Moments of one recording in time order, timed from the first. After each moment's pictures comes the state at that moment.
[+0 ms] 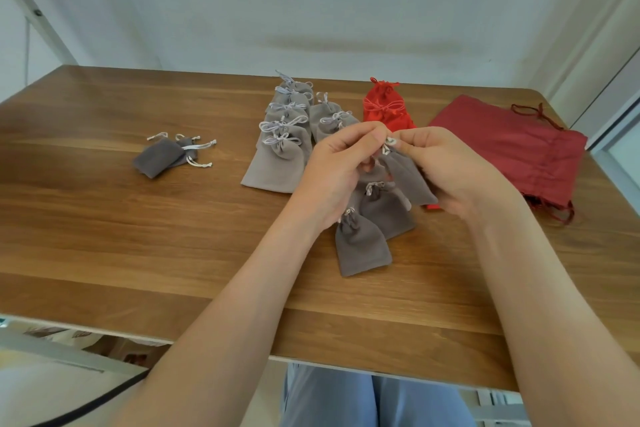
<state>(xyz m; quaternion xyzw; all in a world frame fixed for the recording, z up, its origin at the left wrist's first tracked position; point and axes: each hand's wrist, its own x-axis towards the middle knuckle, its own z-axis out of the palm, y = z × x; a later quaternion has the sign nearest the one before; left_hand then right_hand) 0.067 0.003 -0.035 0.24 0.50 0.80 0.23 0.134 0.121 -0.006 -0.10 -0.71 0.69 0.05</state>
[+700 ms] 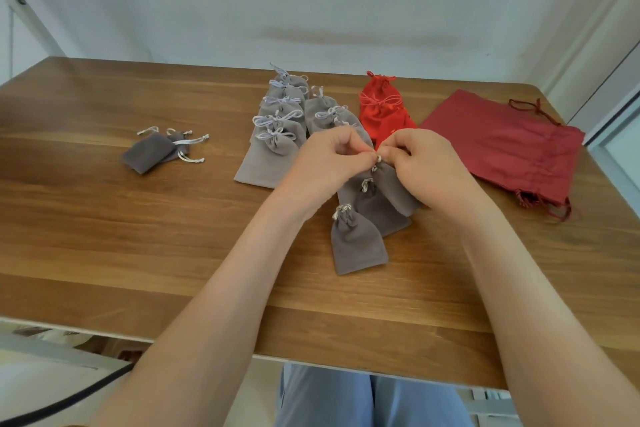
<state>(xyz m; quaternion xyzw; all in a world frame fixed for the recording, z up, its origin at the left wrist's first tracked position) 0.054 -0.005 -0.037 0.28 0.71 0.63 0.17 0.126 0.121 -0.019 -0.17 -0.91 0.36 0.14</state>
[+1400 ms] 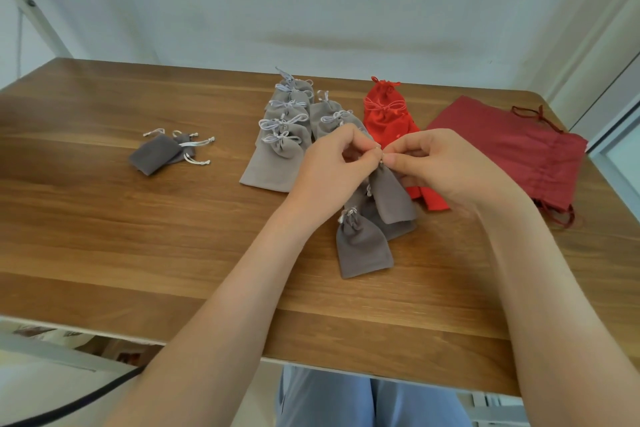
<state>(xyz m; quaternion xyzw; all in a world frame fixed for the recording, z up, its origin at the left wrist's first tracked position) 0.061 -0.008 -0.037 0.30 0.72 0.62 0.07 0.133 0.128 -0.010 -0.12 -0.80 0.58 0.05</state>
